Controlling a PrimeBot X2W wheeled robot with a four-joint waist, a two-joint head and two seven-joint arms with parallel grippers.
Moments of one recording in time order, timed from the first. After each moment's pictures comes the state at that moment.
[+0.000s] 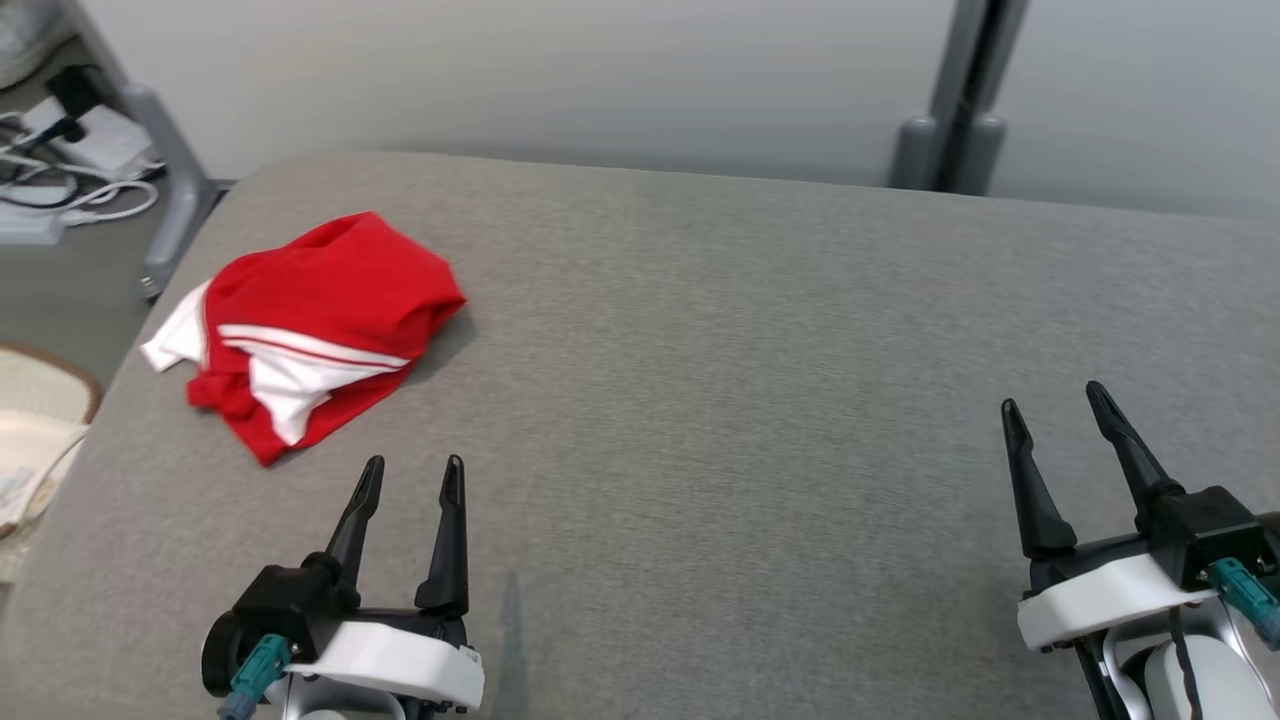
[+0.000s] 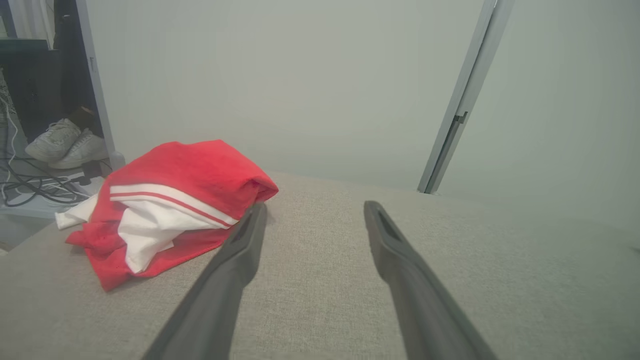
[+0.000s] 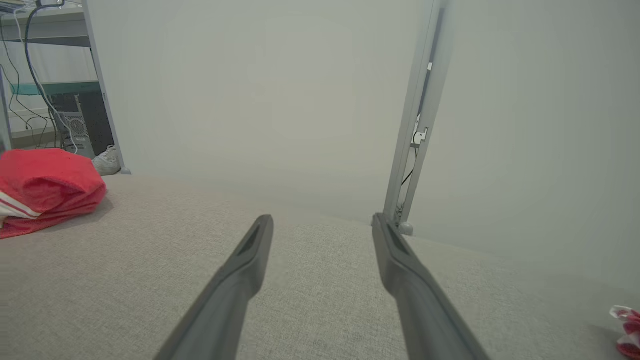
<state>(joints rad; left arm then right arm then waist) -0.05 0.05 -0.18 0.18 -0.30 0.04 -0.26 -0.16 -0.10 0.02 0.23 0.03 0.13 -0.26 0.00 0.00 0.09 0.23</state>
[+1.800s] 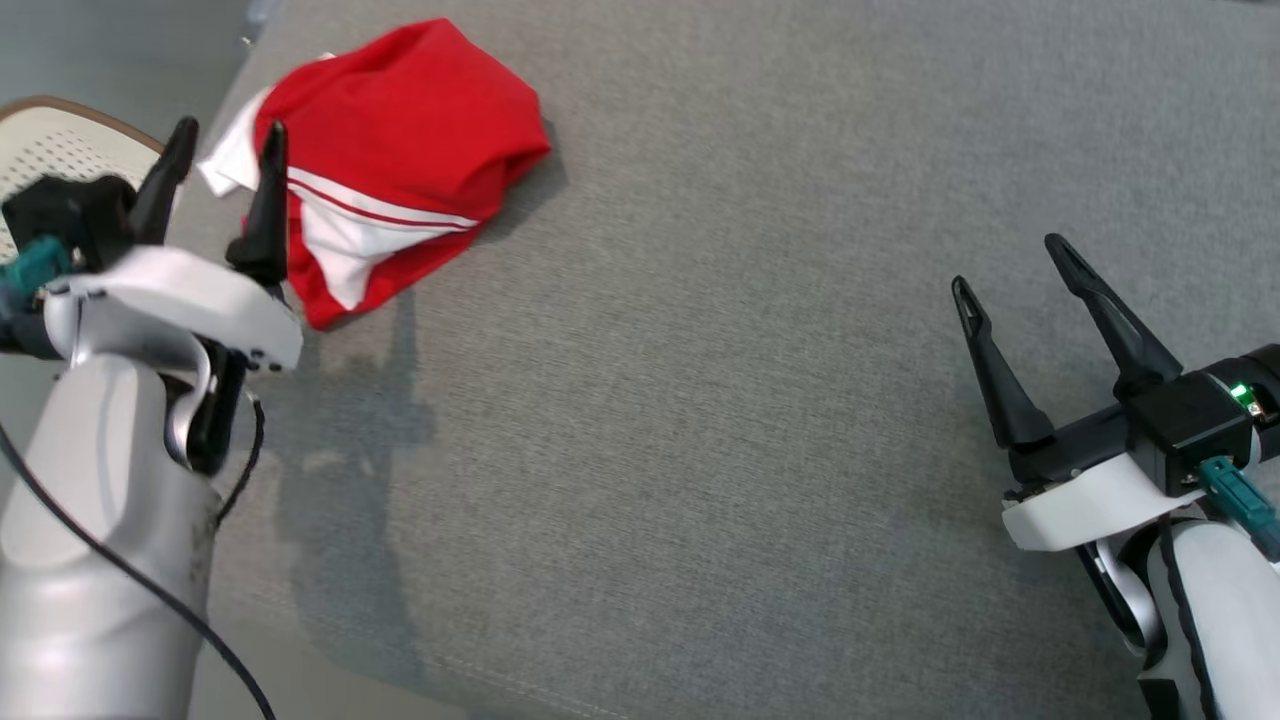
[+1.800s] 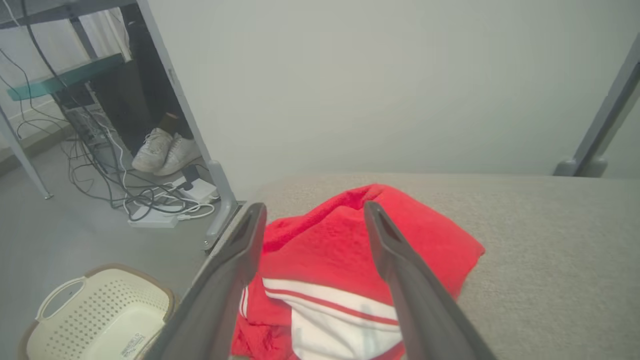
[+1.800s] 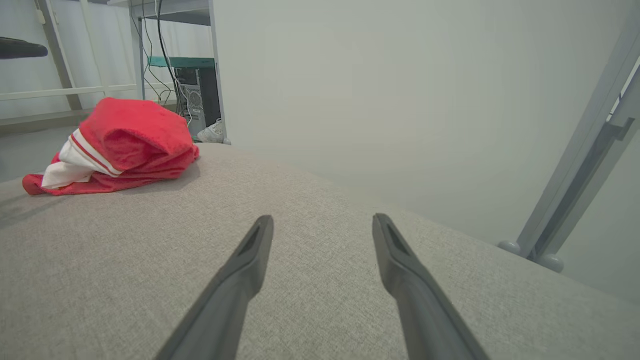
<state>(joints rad) -0.66 0.20 -0.05 0.55 -0.31 -0.12 -0.14 -0.32 -0.23 0.19 0.07 0.01 0.13 -0.19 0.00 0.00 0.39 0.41</state>
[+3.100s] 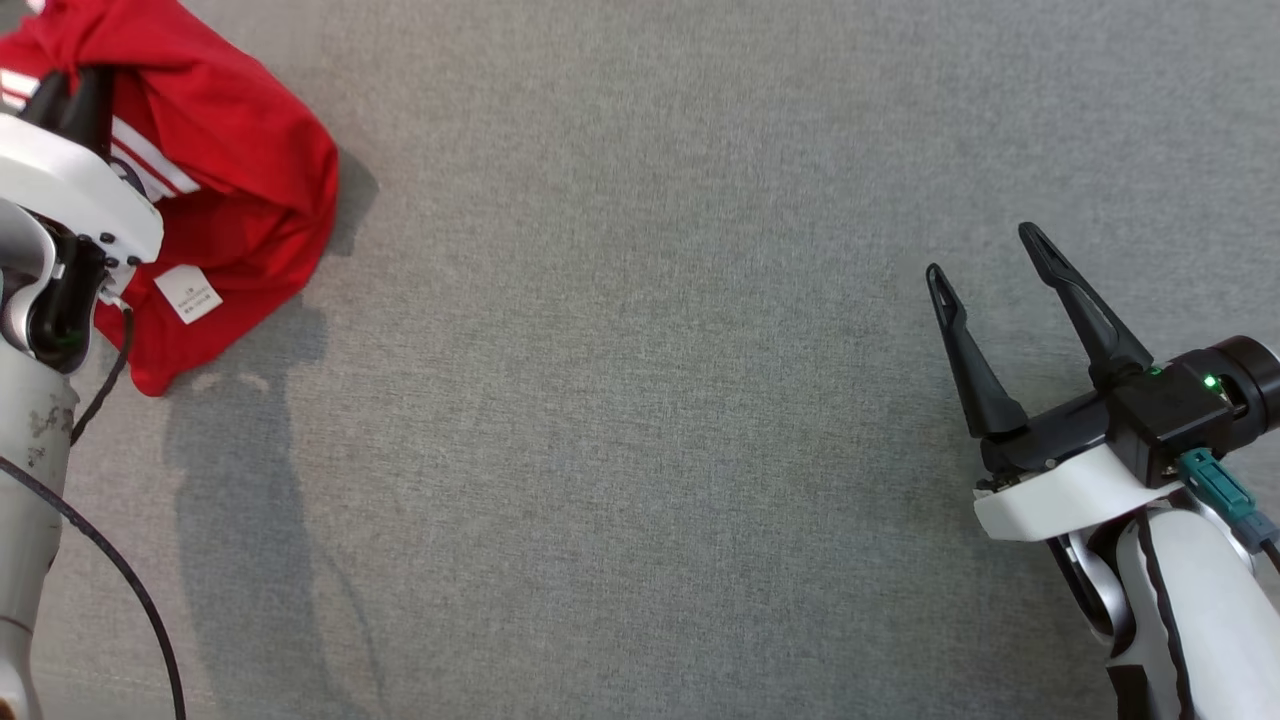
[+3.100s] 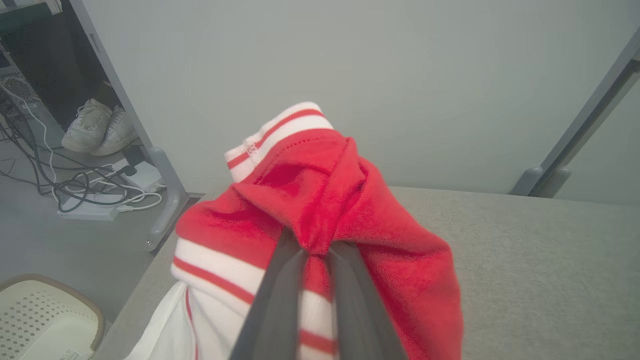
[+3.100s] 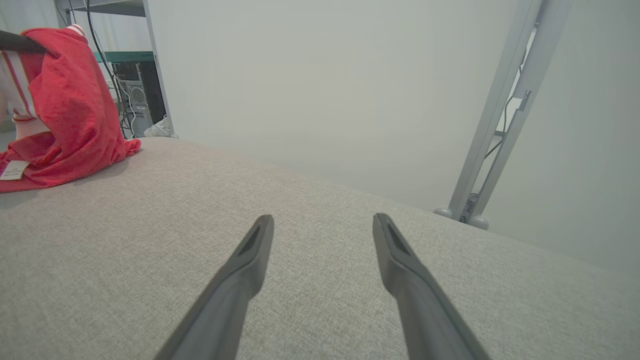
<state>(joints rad) -0.98 0.40 -0.31 0.88 -0.66 -0.13 -0.07 -0.36 -0.18 0.20 0.11 0.03 0.13 -0.23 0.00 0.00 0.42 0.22</state>
